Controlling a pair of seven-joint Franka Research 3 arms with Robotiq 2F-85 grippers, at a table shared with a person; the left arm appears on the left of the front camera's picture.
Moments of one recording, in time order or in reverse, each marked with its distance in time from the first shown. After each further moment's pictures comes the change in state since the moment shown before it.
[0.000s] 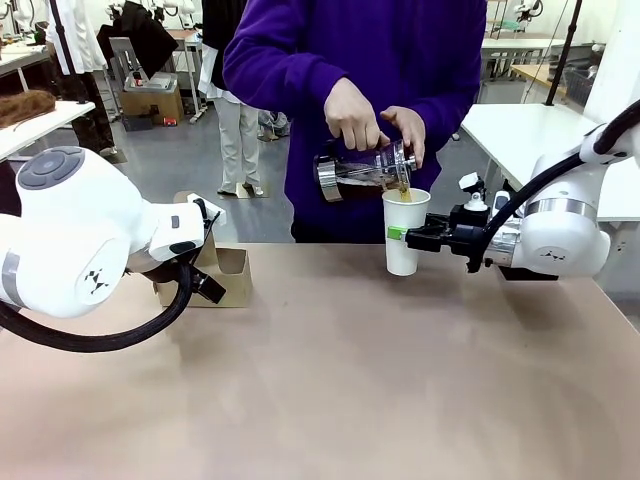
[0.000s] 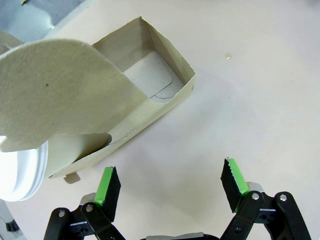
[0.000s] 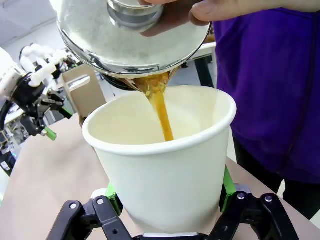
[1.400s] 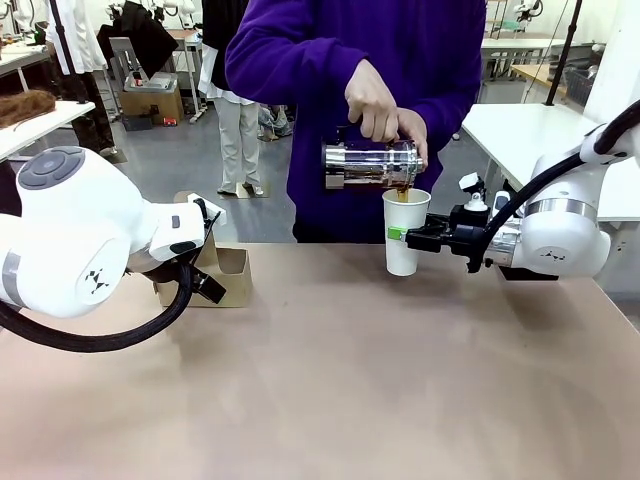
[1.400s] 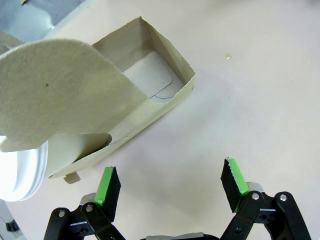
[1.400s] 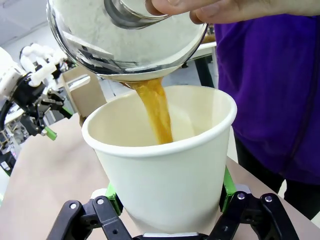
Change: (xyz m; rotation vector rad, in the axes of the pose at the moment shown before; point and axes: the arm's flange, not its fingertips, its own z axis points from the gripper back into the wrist) left arm 0.000 0.000 0.000 0.000 0.000 0.000; right arm 0.000 0.000 0.000 0.000 0.001 -0.001
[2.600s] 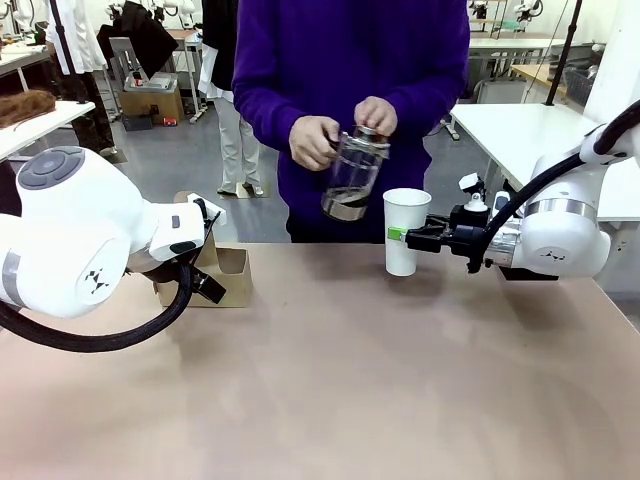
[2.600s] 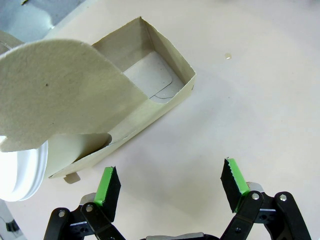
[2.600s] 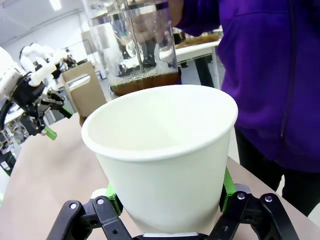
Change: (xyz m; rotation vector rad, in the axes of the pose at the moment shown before) left arm 0.000 0.000 0.000 0.000 0.000 0.000; right arm 0.000 0.000 0.000 0.000 0.001 -0.001
